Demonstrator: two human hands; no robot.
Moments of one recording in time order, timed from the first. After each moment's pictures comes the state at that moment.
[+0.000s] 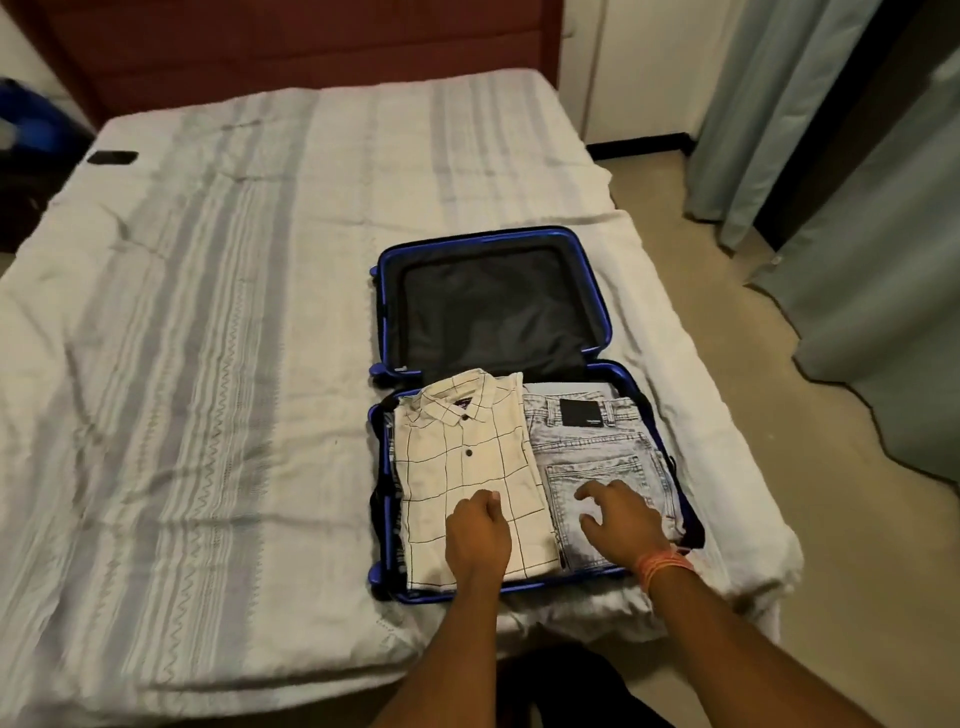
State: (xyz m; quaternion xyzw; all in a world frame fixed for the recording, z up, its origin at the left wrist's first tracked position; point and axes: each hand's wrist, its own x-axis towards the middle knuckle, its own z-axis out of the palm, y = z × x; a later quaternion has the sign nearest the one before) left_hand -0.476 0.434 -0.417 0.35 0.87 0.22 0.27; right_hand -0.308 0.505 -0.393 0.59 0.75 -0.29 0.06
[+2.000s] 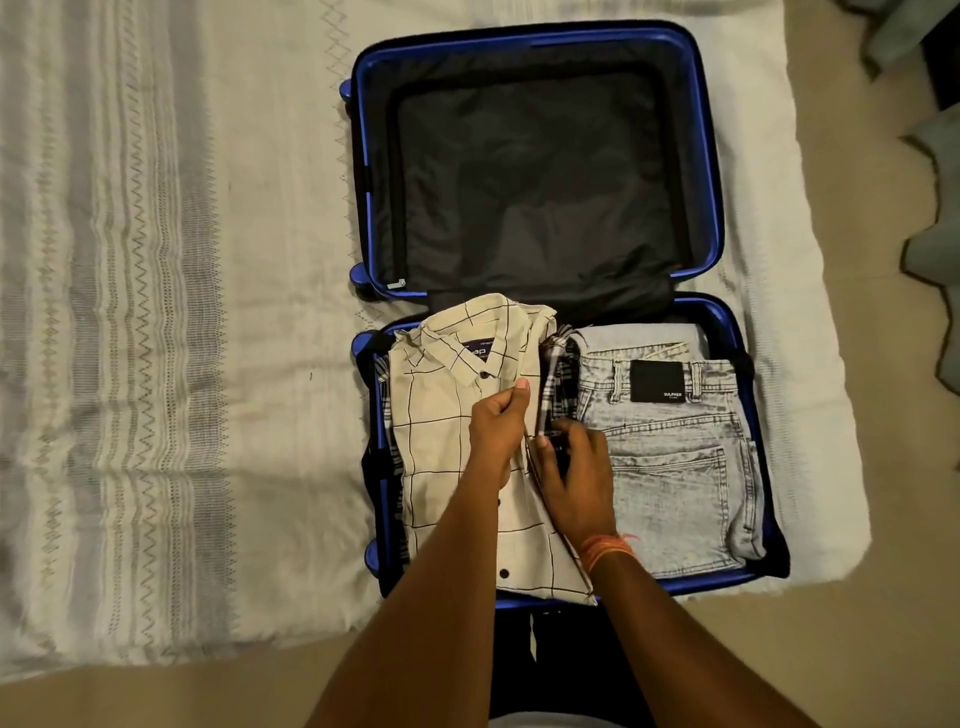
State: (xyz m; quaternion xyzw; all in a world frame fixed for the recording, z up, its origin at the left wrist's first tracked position) left_hand -0.559 0.590 -0.516 0.07 0.73 0.38 0.57; right_hand -0.444 0.565 -0.508 0.65 0.63 -0.40 -0.13
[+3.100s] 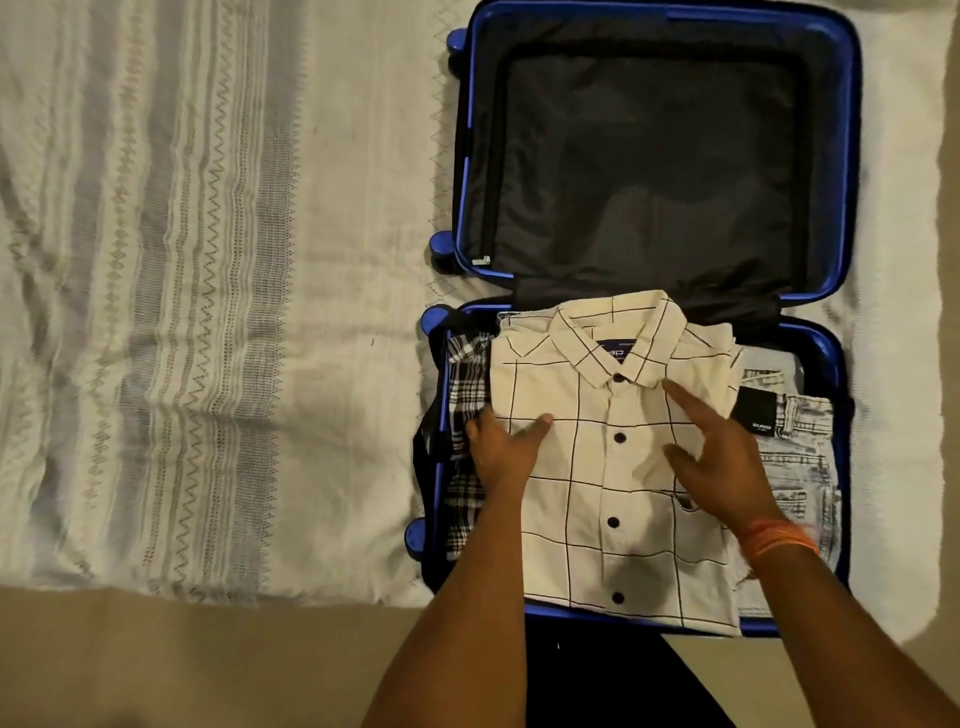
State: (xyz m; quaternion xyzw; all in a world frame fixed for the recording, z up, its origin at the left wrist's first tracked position) left_hand -0.601 0.537 -0.573 0.02 0.84 0.29 0.46; right_hand -0.417 0.642 -0.481 0.56 0.73 -0.41 0.02
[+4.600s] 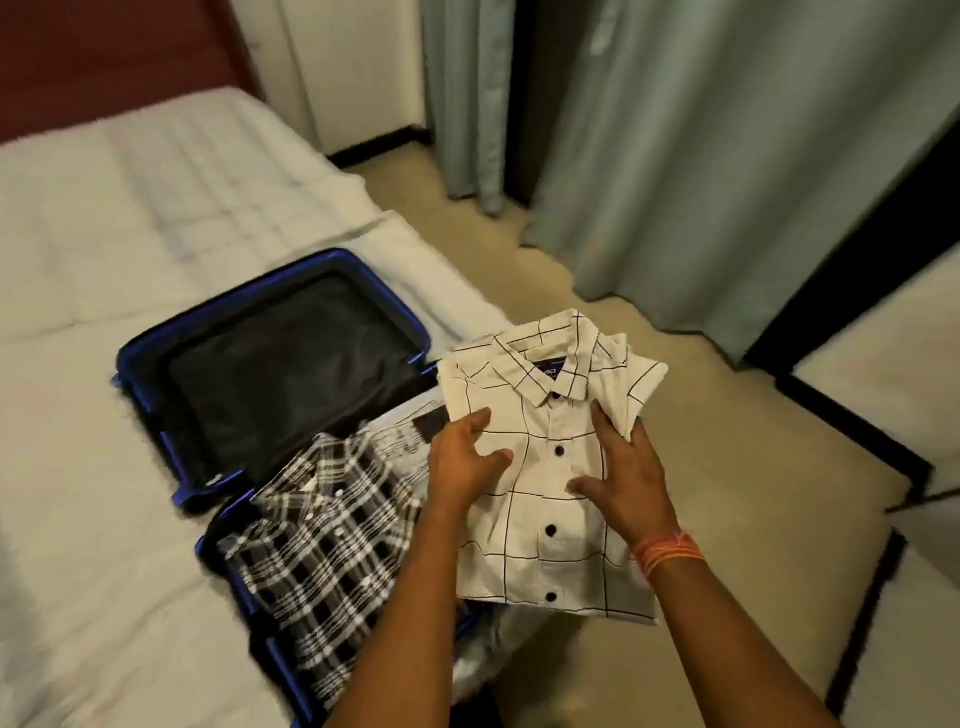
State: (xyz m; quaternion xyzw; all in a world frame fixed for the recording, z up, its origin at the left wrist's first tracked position) left_hand -0.411 0.552 -0.346 0.62 0.59 0.23 0.46; right_hand -0.241 0.469 -0.314 0.79 0.52 -0.23 -0.23
